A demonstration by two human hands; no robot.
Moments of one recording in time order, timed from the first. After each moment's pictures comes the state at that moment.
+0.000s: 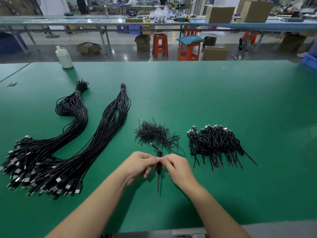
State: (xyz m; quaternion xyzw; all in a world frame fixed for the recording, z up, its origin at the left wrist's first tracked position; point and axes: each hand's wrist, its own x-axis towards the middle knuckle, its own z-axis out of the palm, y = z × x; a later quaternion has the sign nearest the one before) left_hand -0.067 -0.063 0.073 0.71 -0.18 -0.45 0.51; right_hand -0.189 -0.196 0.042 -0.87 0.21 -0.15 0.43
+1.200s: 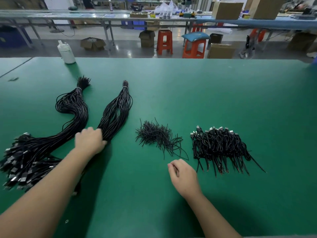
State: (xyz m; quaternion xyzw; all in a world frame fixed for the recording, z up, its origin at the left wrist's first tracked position) left_hand 0.095 -0.007 0.074 0.97 -0.20 -0.03 -0.13; right_hand -0.191 -0.208 -0.004 -0.90 0.27 -0.15 0.29
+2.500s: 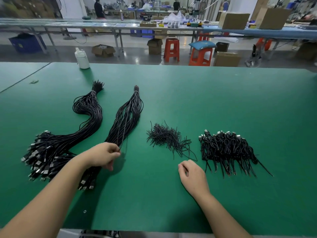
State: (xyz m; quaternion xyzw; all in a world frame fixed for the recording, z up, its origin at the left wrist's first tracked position) left_hand 0.045 0.048 0.102 0.88 -0.27 -0.30 0.24; right_hand -0.193 -0.203 0.000 -0.90 0.28 -0.15 0.28
